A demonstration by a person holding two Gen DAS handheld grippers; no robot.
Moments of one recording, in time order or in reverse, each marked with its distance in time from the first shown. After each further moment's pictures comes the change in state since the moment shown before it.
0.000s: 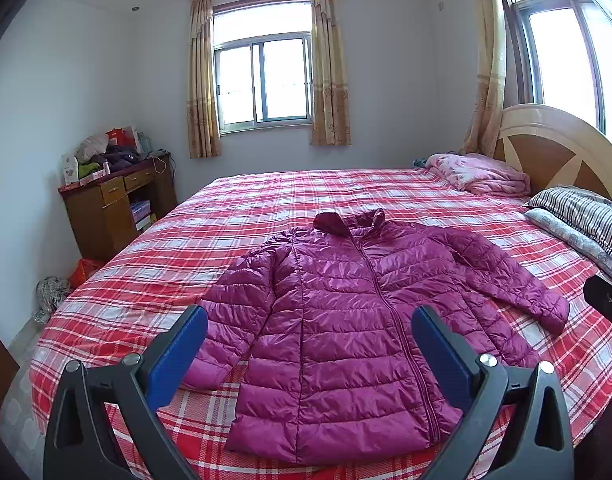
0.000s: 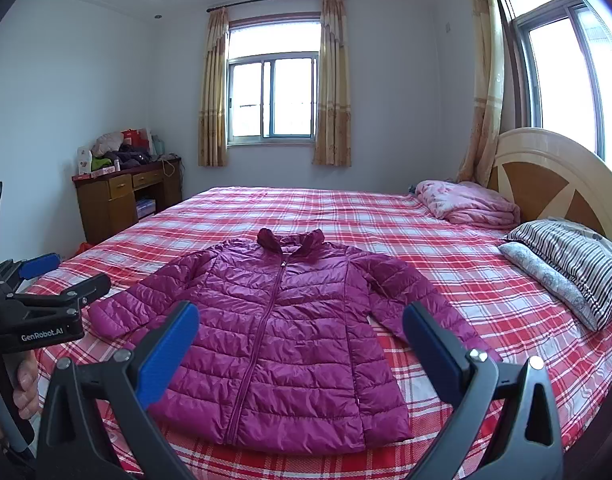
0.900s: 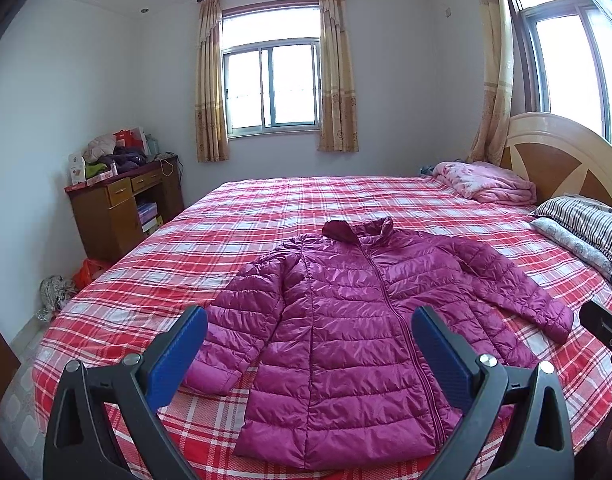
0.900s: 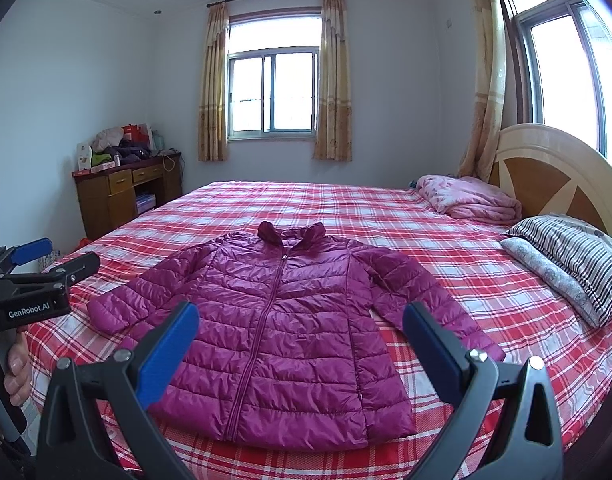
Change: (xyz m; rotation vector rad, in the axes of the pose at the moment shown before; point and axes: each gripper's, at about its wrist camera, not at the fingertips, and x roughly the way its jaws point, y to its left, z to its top) left arm -0.003 0.010 0.002 -0.023 -0.026 0.022; right arm 0.006 0.003 -0.005 -0.001 0.021 0.004
